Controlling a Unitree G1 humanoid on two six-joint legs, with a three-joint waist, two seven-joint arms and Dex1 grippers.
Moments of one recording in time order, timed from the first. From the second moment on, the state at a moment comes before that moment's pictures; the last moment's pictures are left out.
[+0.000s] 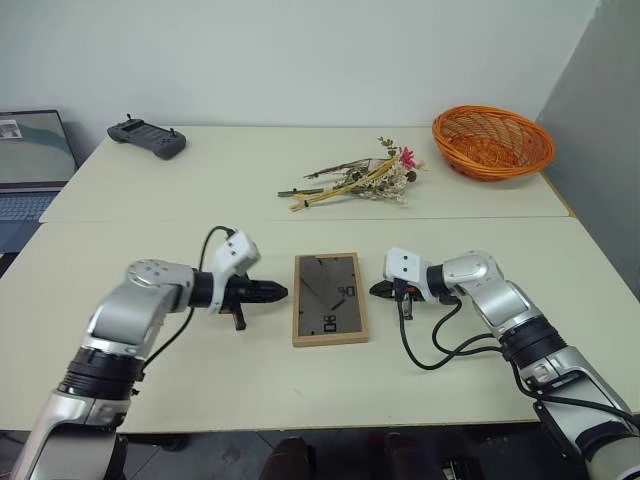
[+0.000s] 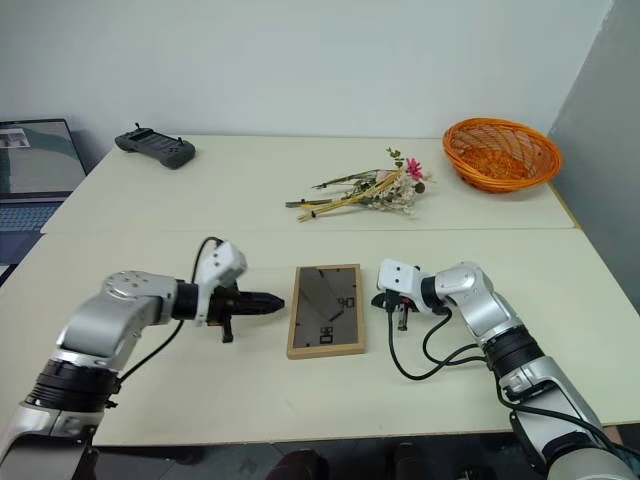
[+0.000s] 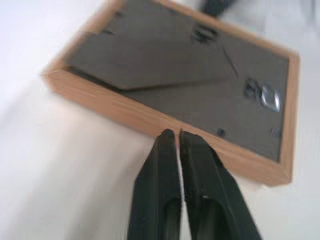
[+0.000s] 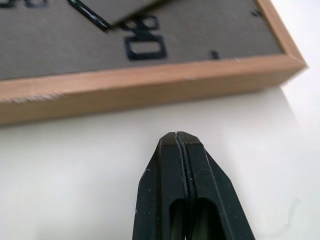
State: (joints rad) left arm -0.49 0.81 -0.05 0.06 -0.37 0.76 -1.22; right arm -0.72 -0.48 0.39 0.40 -0.07 0.13 1.07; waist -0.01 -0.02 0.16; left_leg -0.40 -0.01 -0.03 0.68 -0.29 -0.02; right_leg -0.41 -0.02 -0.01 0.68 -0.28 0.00
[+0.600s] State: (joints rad) left arm -0.52 0.68 0.09 0.26 -0.69 1.48 -1.11; right arm -0.66 -0.44 0.37 0.32 -0.08 0.17 1.02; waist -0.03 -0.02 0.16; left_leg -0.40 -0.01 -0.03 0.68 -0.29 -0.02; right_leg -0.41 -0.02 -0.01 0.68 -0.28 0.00
